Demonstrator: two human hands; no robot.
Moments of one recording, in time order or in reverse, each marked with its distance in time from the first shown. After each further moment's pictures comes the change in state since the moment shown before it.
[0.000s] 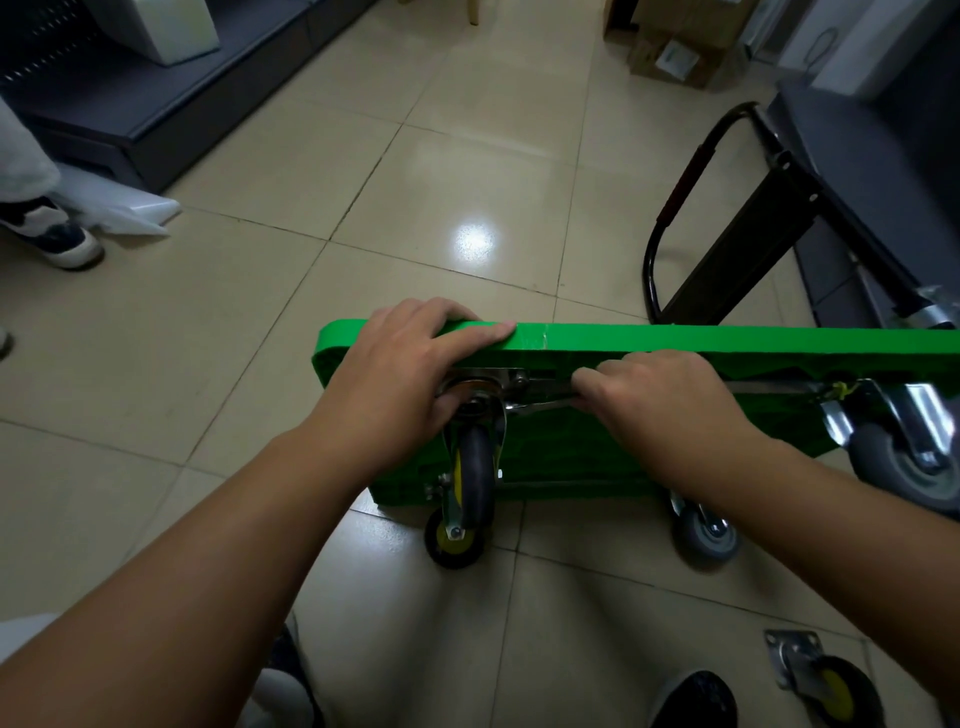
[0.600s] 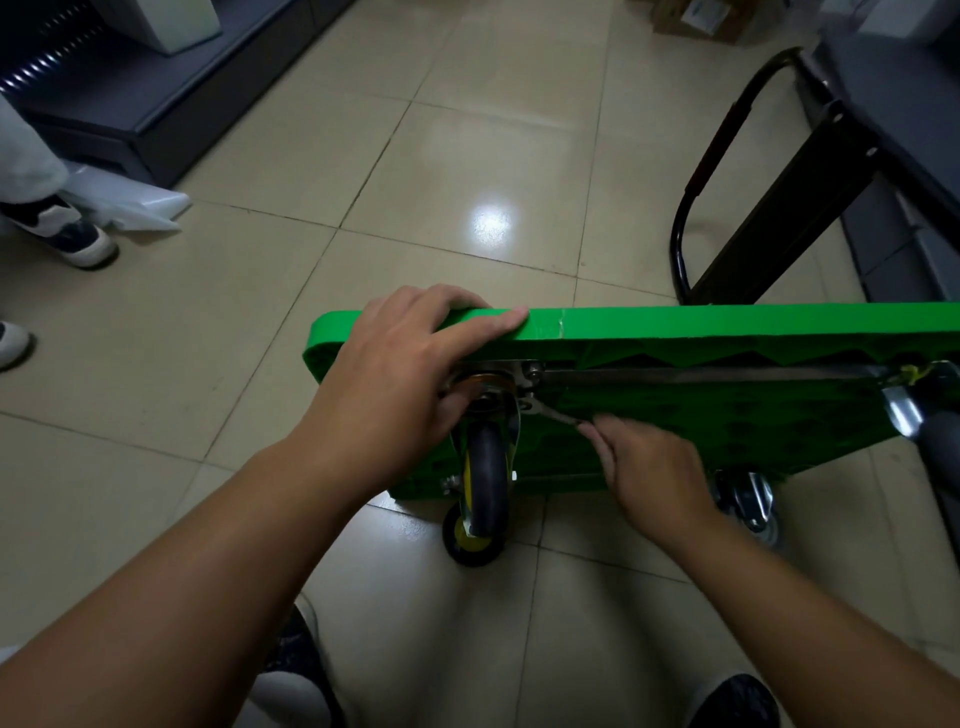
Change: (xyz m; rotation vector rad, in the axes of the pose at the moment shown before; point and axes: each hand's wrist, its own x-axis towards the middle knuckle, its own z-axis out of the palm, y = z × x) left_hand -0.001 0.000 0.002 0.017 -0.016 -0.004; right_hand -0.024 -0.052 0.115 0.587 0.268 0.434
